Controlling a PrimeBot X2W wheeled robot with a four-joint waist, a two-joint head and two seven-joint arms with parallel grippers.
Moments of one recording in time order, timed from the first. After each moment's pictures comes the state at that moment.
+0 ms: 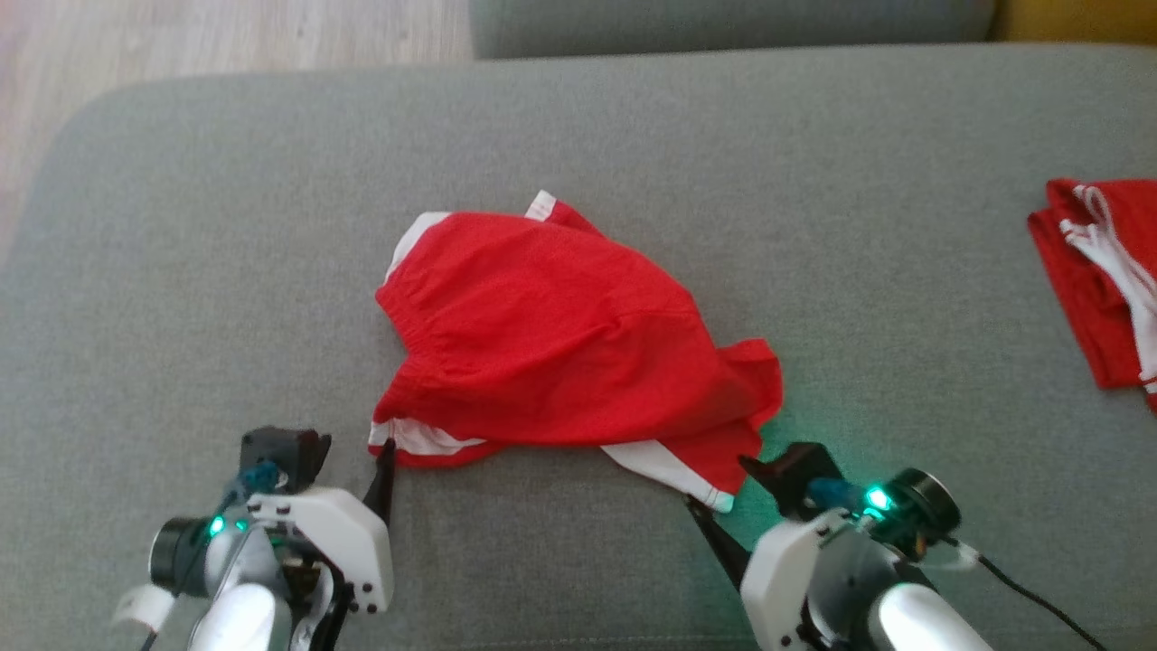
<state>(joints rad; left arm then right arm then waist) -0.05 0.11 -0.18 0.25 -0.12 0.01 0.19 -0.04 -0.17 0.45 0.09 0.09 0.12 0.42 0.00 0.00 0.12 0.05</state>
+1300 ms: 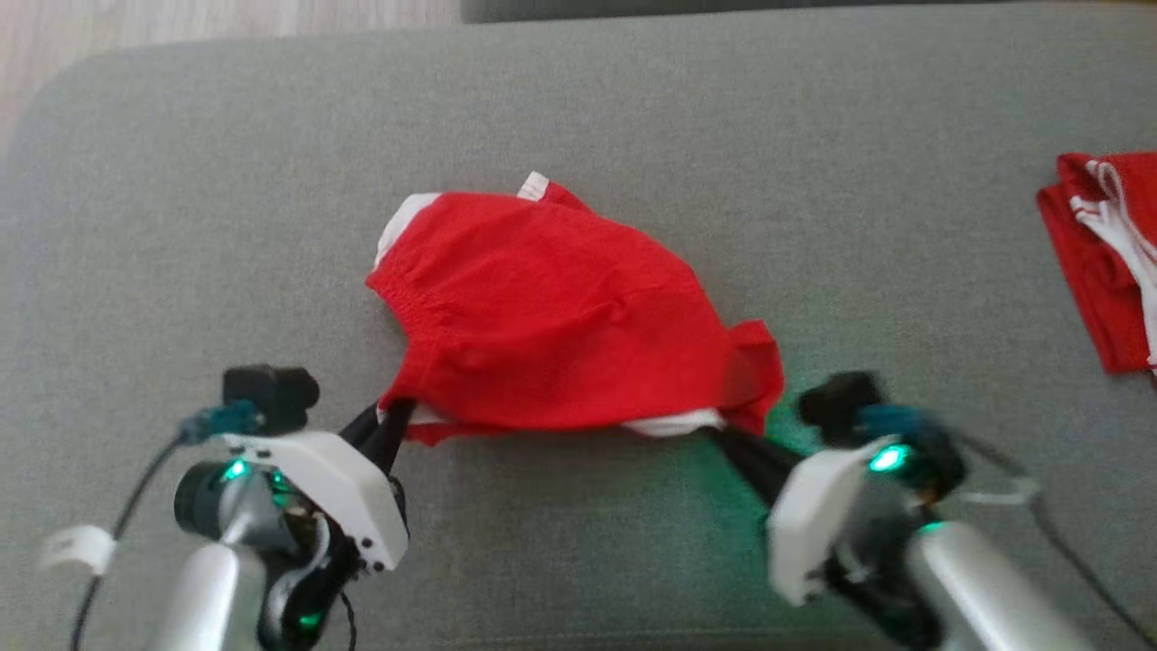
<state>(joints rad) -0.09 0.12 -0.19 0.08 -0.36 -0.08 0.36 -0.17 -0.22 0.51 0.13 0.37 0.12 0.44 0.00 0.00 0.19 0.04</state>
